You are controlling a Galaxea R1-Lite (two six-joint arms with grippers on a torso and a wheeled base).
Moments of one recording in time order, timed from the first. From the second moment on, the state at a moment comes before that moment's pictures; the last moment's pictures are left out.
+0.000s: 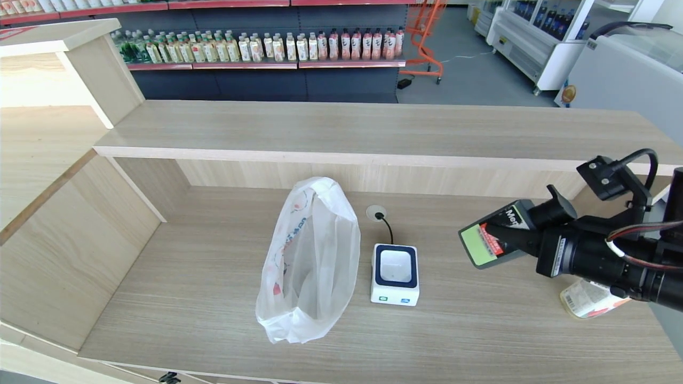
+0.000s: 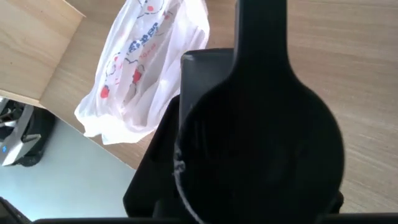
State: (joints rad) left arm 0.00 0.00 0.00 0.01 -0.06 0.03; right arm 0.32 1.39 -0.57 -0.59 0.23 0.15
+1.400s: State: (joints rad) left arm 0.00 0.00 0.00 0.00 -0.06 0.03; right arm 0.56 2.10 -0.86 -0.89 0.23 -0.08
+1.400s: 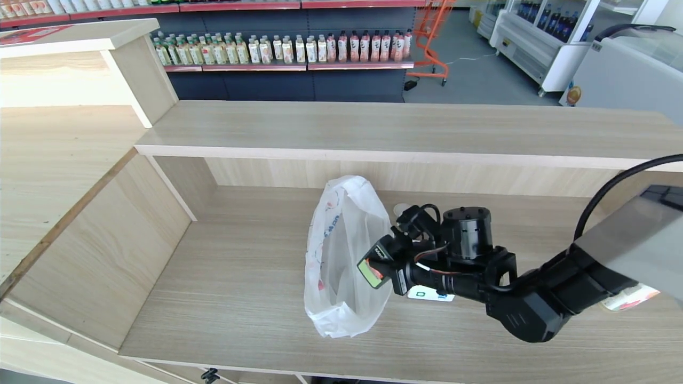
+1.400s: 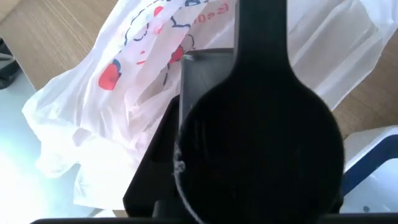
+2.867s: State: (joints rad) left arm 0.00 0.00 0.00 0.00 -0.06 0.03; right arm 0.57 2.23 -1.12 -0.81 0.23 -0.04
